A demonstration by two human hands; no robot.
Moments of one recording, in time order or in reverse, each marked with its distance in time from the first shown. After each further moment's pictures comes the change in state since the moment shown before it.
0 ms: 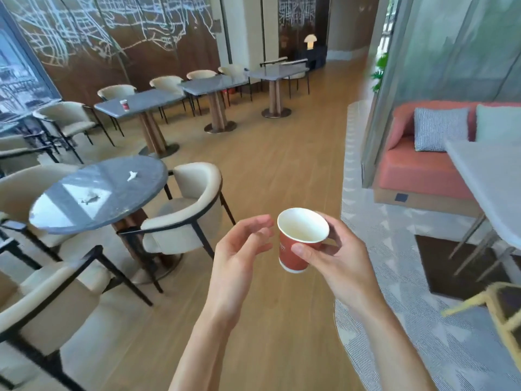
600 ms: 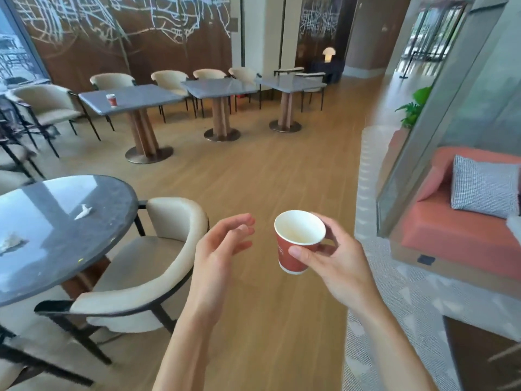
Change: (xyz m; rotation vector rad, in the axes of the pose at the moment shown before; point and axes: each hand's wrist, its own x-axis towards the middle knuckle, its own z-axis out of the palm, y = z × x) left_hand 0.468 -0.060 -0.020 -0.077 0.135 -0.006; right_hand 0.465 0.069 0.062 -0.127 -0.114 -0.012
